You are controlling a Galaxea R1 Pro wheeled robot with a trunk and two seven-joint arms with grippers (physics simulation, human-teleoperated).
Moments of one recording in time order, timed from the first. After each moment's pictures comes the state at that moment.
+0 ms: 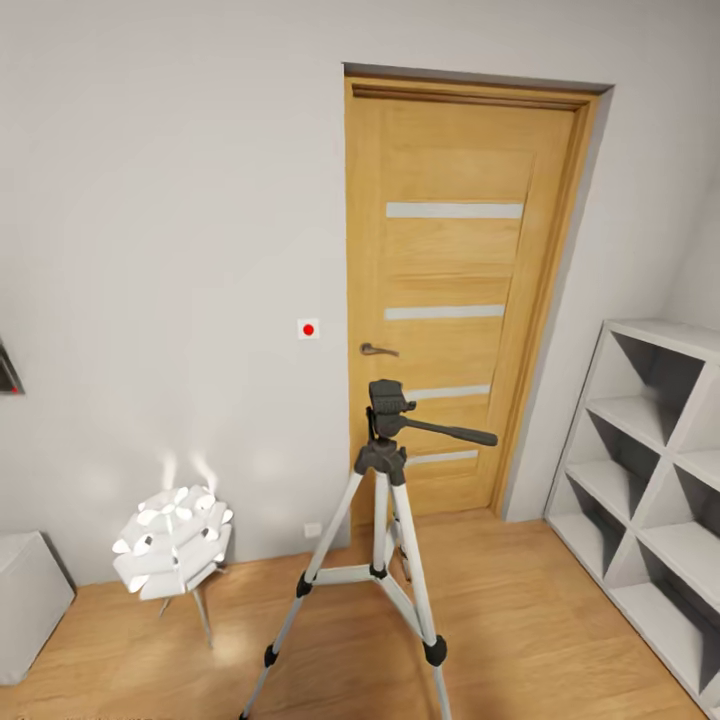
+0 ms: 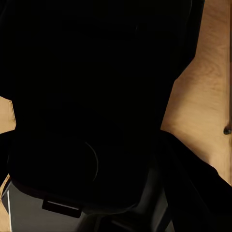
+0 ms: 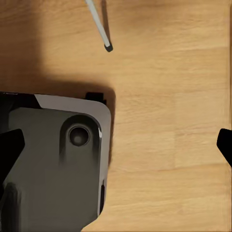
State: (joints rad) left arm -0.19 0.00 -0.77 -0.01 1.35 -0.09 -0.03; right arm -0.23 -0.14 -0.16 0.03 0.23 -0.06 0.11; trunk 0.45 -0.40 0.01
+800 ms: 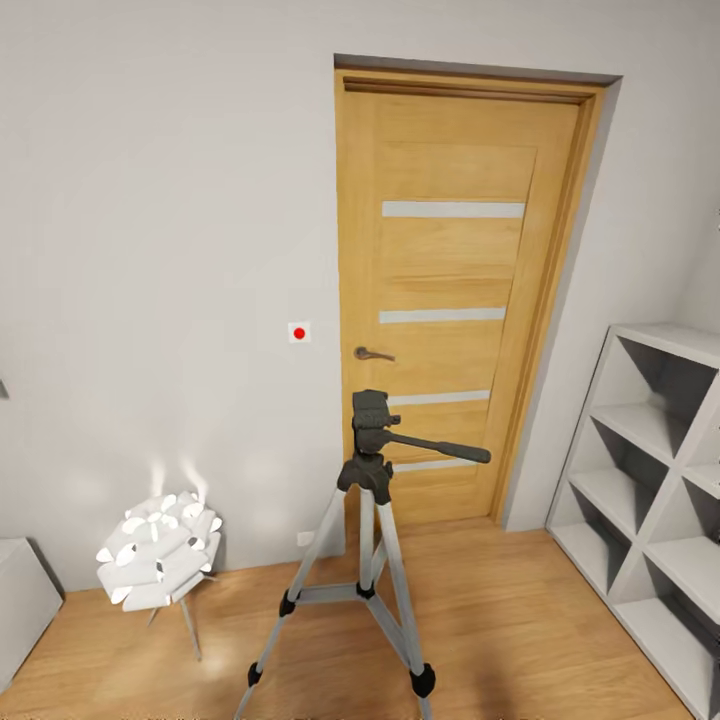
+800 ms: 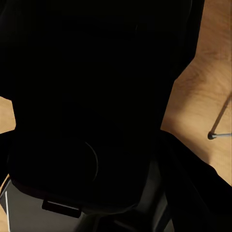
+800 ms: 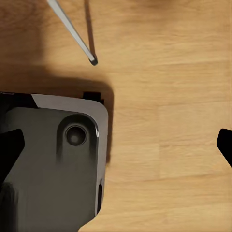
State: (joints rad) left arm -0.19 0.00 -0.77 -0.01 1.34 -0.09 -0.03; right arm -0.23 -0.14 -0.16 0.03 0.23 -0.06 0.11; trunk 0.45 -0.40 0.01
